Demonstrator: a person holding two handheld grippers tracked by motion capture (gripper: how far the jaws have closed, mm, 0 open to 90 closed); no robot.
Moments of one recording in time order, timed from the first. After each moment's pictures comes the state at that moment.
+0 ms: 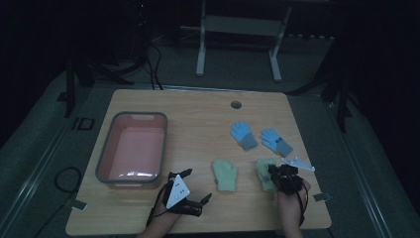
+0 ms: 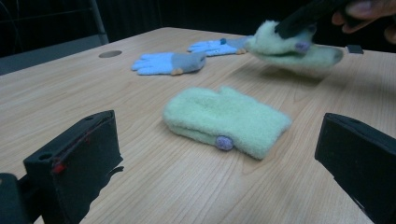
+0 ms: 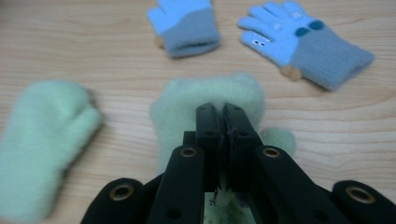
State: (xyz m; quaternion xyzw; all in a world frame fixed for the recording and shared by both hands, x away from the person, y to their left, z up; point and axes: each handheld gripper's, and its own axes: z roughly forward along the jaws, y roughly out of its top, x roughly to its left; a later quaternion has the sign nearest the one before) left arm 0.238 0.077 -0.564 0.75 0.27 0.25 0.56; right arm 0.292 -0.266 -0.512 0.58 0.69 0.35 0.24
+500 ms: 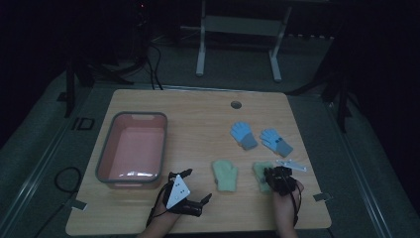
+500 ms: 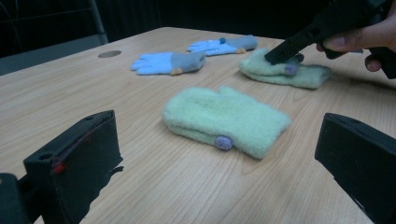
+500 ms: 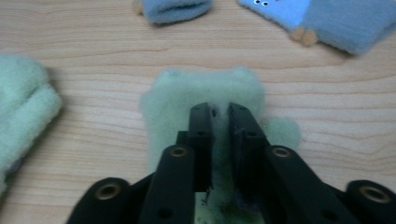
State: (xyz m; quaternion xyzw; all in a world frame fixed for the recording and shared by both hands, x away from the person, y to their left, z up) left arm 0.237 0.077 -0.564 0.75 0.27 0.24 0.56; right arm 0.304 -0.264 -0.544 0.60 0.69 0.33 0.22
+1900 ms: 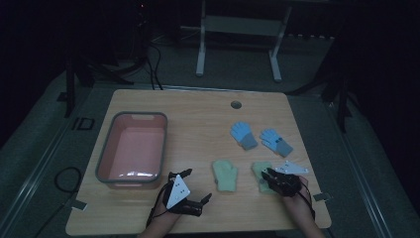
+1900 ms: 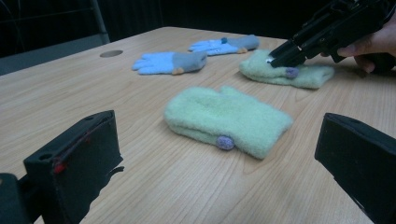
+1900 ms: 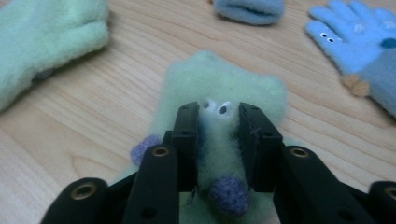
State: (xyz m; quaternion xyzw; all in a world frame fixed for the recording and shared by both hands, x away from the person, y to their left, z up) left arm 0.237 0.077 -0.564 0.75 0.27 0.25 0.55; right arm 0.307 -0.290 -0.555 0.40 0.81 0.36 0.22
